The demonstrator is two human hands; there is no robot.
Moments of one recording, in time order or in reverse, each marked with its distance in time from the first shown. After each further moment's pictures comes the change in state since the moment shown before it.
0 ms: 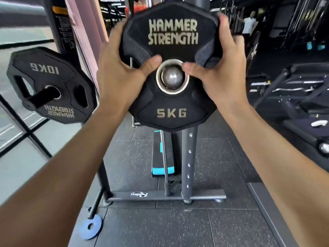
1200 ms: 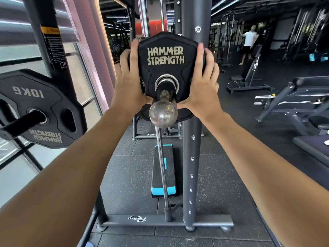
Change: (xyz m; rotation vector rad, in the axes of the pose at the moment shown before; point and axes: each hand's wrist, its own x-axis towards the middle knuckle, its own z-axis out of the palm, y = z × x) left_hand 0.092 -0.088 0.086 0.449 -0.144 0.233; right_hand 0.090 0.096 0.095 -0.433 -0.106 -0.101
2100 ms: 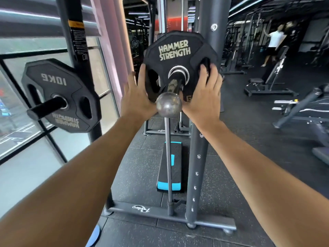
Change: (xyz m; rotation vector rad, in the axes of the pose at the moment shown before) left_hand -0.047 0.011 -0.006 0.190 -0.195 -0.332; right_hand -0.023 0.000 0.028 0.040 0.020 0.034
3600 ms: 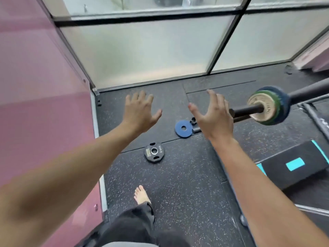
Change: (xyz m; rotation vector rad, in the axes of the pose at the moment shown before) left_hand -0.445 -0.538 -0.106 0.577 -0.333 -1.030; right_hand -0.388 -0.419 0.331 0.390 -1.089 -0.609
